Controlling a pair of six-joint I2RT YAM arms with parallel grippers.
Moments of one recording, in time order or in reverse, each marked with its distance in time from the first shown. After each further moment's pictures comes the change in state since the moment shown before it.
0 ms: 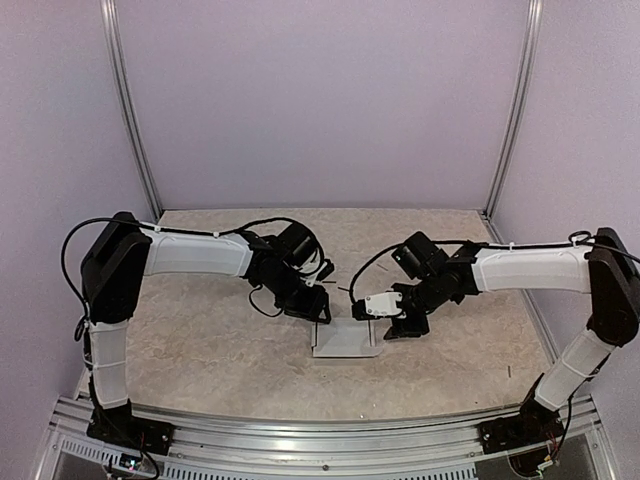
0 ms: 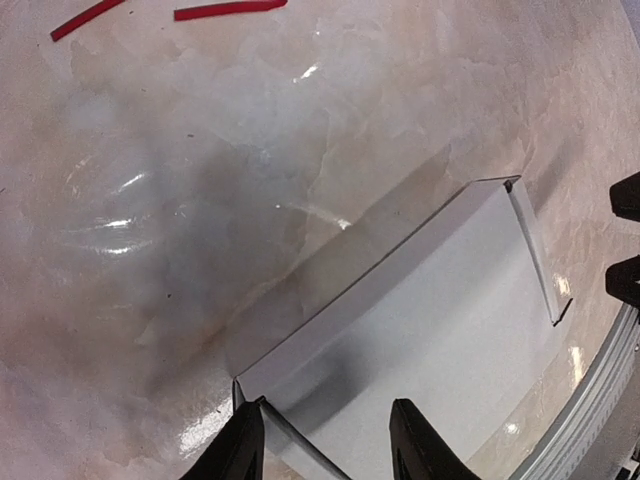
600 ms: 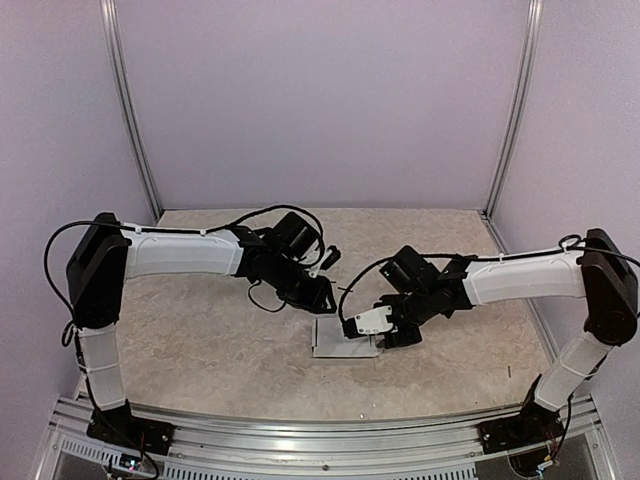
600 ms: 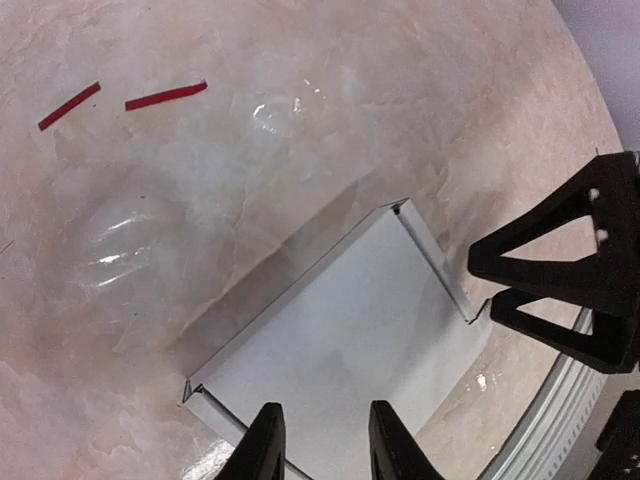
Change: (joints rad) left arm -0.029 -0.081 -0.025 0.053 -0.016 0.012; right arm 0.109 0.024 -0.043 0.108 0.097 -0.088
